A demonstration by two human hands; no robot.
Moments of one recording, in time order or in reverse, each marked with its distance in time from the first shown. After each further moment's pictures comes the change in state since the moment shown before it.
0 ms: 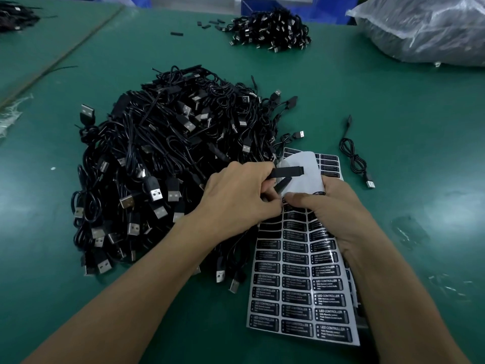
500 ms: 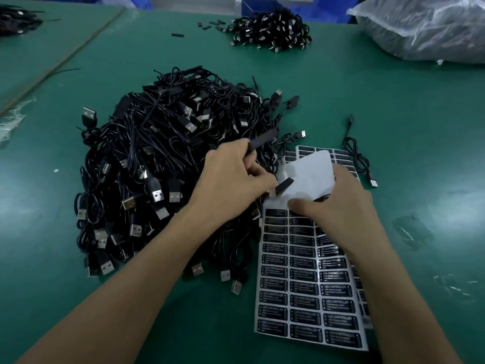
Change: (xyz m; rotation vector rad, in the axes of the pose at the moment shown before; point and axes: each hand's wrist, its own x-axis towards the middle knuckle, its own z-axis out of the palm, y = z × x) left_hand 0.005 -0.002 -0.014 -0.351 0.171 -0.129; right_hand -0.011 0.004 -0.004 -0.443 0.210 -0.254
